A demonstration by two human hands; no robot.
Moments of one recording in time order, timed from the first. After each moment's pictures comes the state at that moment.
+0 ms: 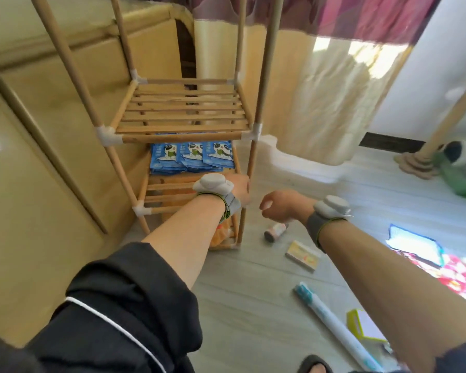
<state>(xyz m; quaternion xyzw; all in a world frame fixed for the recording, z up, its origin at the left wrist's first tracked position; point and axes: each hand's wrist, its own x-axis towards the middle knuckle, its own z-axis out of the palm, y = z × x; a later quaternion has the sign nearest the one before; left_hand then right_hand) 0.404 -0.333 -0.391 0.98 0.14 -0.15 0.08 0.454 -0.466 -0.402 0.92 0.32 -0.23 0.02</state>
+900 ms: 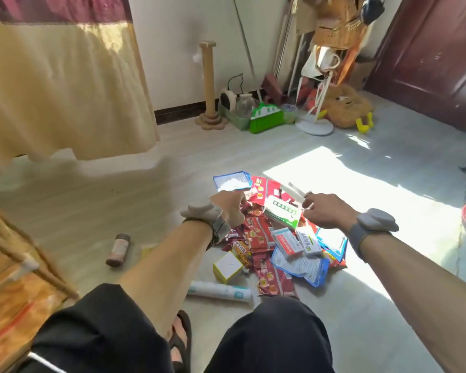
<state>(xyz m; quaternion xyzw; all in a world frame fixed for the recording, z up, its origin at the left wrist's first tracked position) 0.462 -0.739 -0.423 0.96 -0.23 -0.13 0.13 0.391 -0.966 -0.420 0.97 -0.18 -0.15 -0.09</state>
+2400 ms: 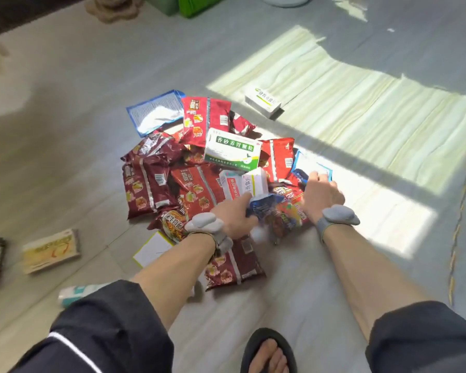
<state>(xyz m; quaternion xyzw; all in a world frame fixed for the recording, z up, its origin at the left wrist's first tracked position) 0.486 -0.942 -0.683 0.86 -0.32 -0.35 0.17 0.414 -1.146 -0.715 0.92 -0.40 -0.04 -0.01</state>
